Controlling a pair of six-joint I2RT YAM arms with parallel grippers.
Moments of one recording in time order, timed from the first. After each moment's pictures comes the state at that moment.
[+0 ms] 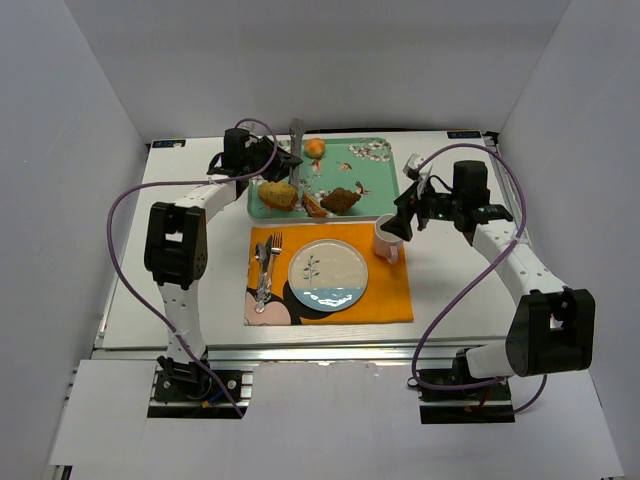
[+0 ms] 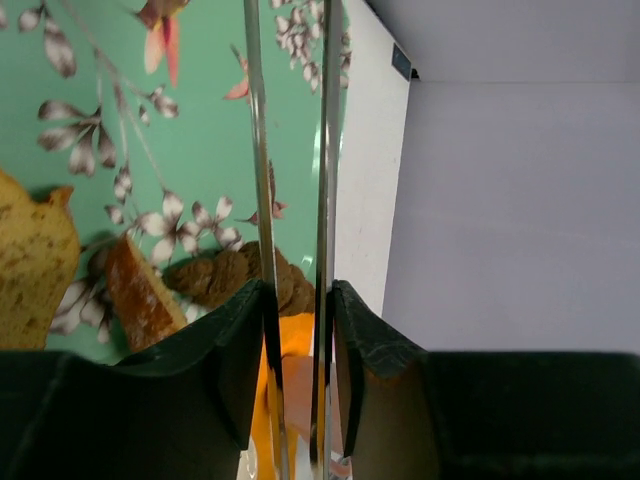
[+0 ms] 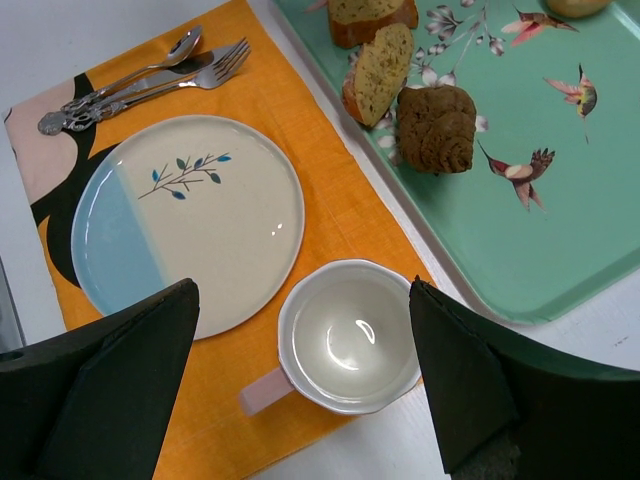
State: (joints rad) left arm -0.21 2.08 1.55 0.09 0.49 -1.04; right arm 0.16 1.38 1.04 -0.27 -0.90 -0.46
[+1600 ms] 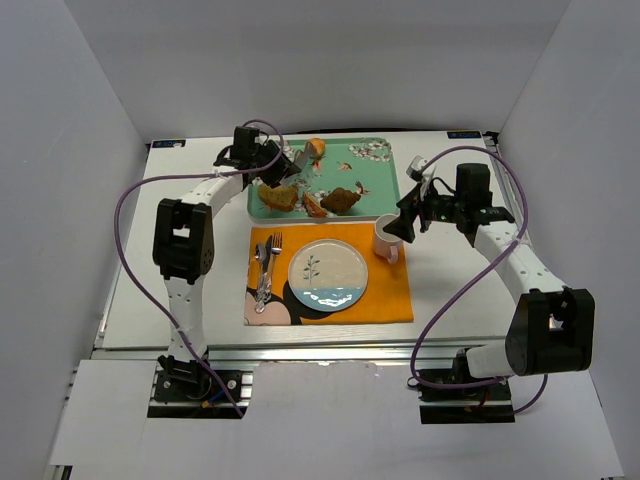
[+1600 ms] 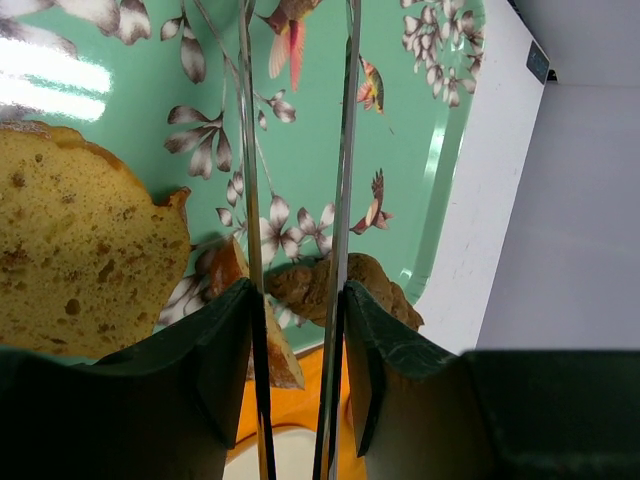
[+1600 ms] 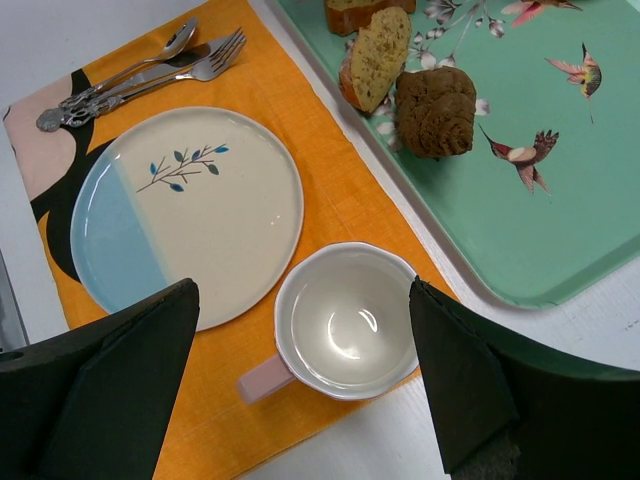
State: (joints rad) left arm -0.23 2.16 1.73 -0.22 0.34 -0.86; right arm 0.13 1.38 1.01 -0.26 -0.91 -0.46
